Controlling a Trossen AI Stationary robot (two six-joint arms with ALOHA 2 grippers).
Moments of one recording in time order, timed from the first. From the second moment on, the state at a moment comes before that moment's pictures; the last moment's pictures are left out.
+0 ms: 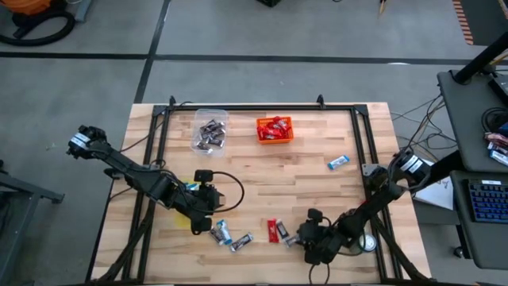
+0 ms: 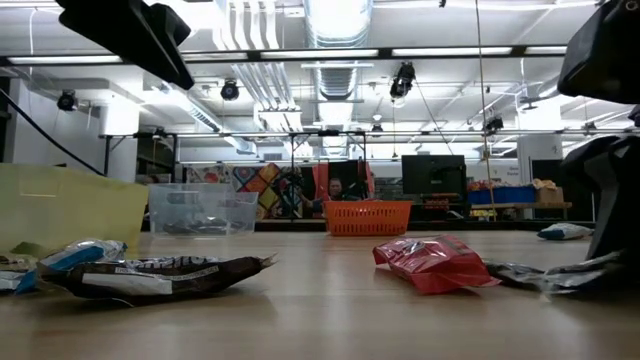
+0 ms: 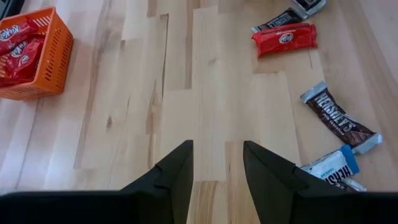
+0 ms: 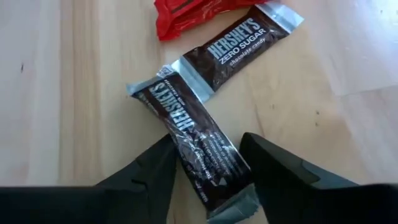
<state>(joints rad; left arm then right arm) -0.51 1.31 0.94 -0.57 -0.46 -0.30 0.76 1.81 0.81 -0.08 0.43 0.86</state>
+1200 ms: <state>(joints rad) -0.53 1.26 1.17 -0.89 -0.56 -0.35 0.06 1.67 1.08 0.02 0.31 0.05</state>
